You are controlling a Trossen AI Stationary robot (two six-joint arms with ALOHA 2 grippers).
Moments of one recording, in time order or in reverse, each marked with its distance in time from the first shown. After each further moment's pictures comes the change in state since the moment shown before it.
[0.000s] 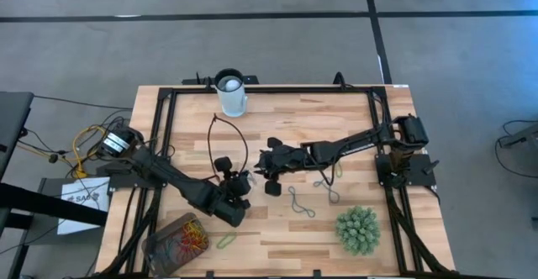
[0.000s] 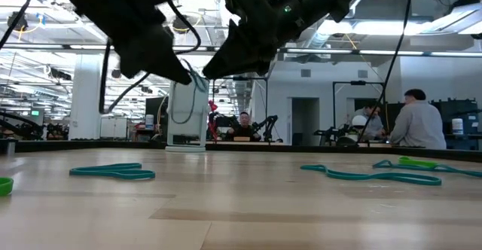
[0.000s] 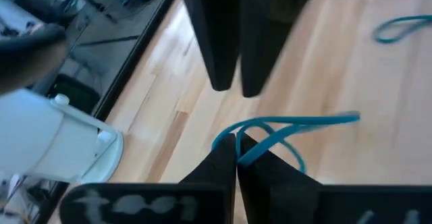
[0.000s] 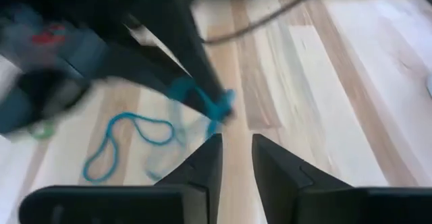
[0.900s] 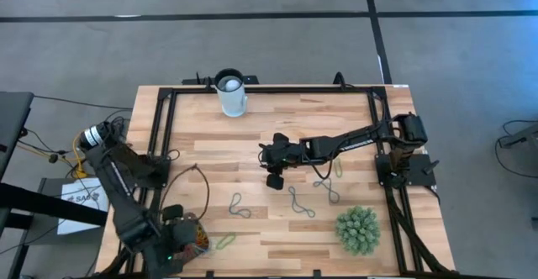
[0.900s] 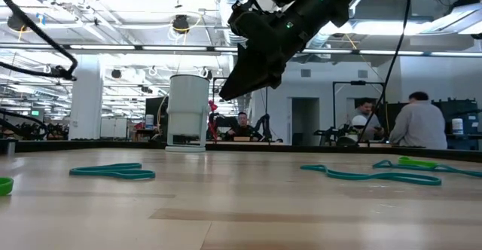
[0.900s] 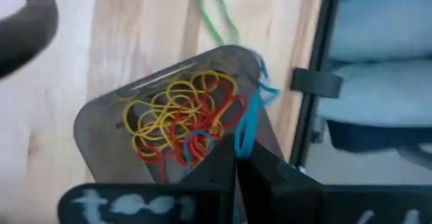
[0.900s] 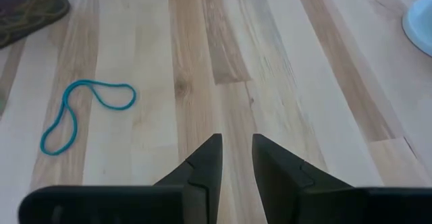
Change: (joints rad) left arm -0.528 -0.181 0.228 -0.513 0.813 -0.696; right arm -0.048 0.000 0.000 -0.137 0.011 0.063
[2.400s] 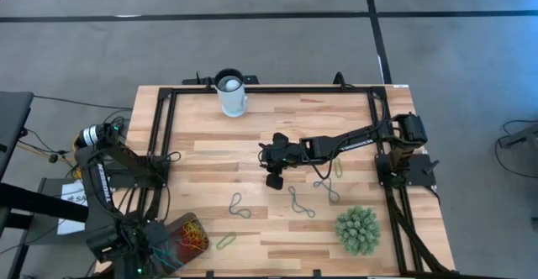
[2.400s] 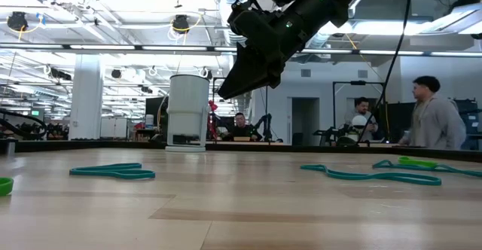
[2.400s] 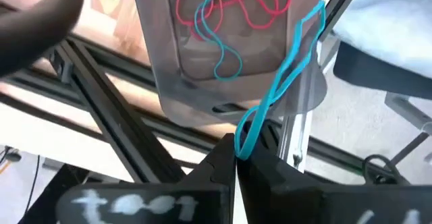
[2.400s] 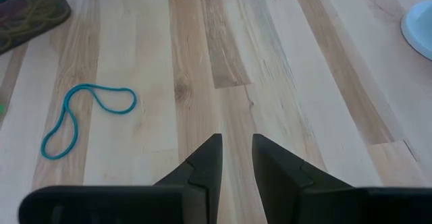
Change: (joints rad) left arm -0.171 0.000 0.125 -0.259 0.337 -0.480; right arm 0.000 0.000 0.000 0.011 0.000 0.001
